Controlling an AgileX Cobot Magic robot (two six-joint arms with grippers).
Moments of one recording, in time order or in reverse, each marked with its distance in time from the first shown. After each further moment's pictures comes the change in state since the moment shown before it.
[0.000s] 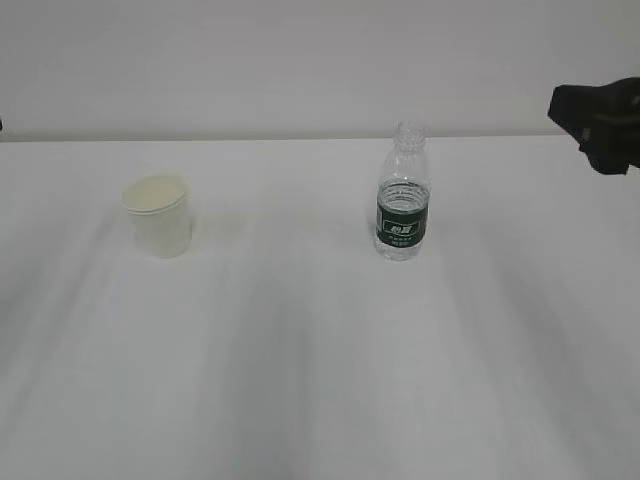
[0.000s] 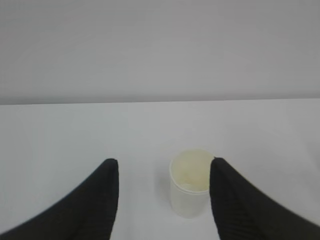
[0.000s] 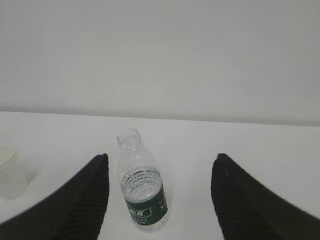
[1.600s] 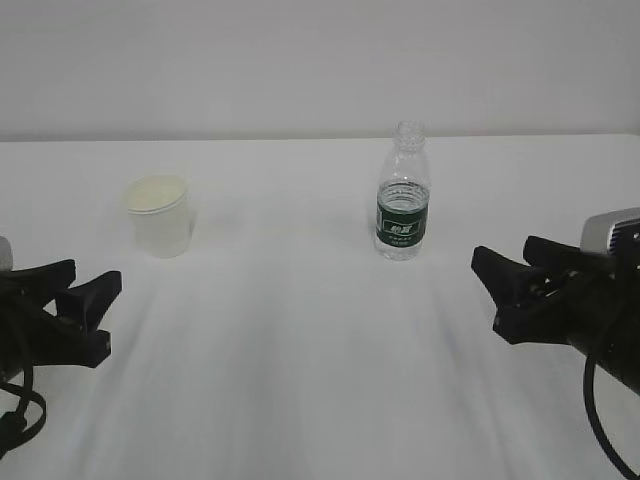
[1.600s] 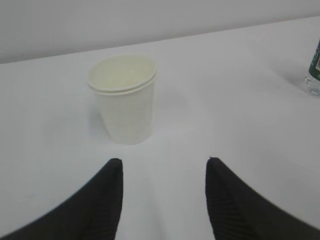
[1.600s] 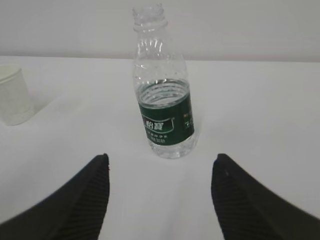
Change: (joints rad) left arm -0.259 0.572 0.400 0.058 -0.989 -0.050; right arm 0.000 0.634 0.325 -0.230 -0.962 0.159
